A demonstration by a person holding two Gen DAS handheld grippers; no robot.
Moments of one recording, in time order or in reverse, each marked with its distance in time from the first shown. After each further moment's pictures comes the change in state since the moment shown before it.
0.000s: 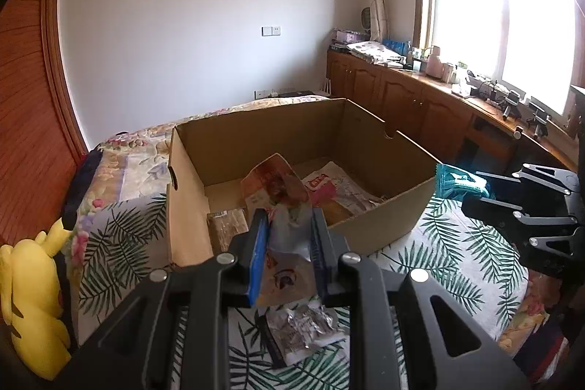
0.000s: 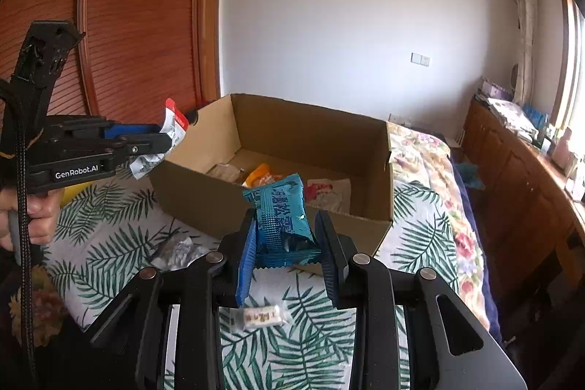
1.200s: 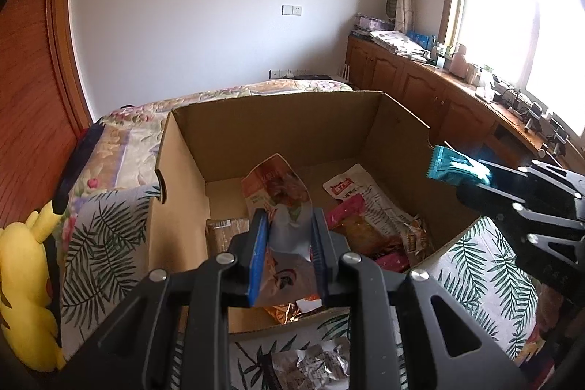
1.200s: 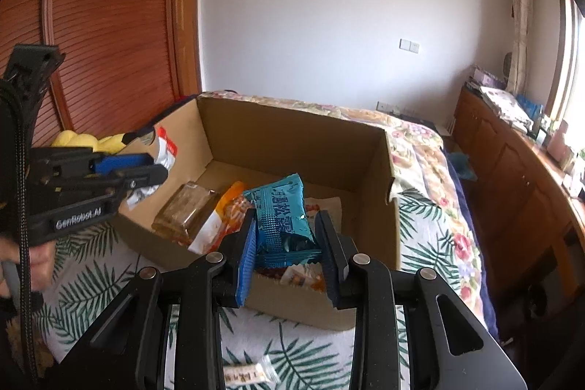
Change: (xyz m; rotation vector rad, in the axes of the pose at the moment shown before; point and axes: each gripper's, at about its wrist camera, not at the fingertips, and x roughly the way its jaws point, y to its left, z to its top) left arm 0.071 0.018 0.020 -0.093 0.080 0.031; right arm 0.071 -0.015 0.042 0.048 0.059 -0.055
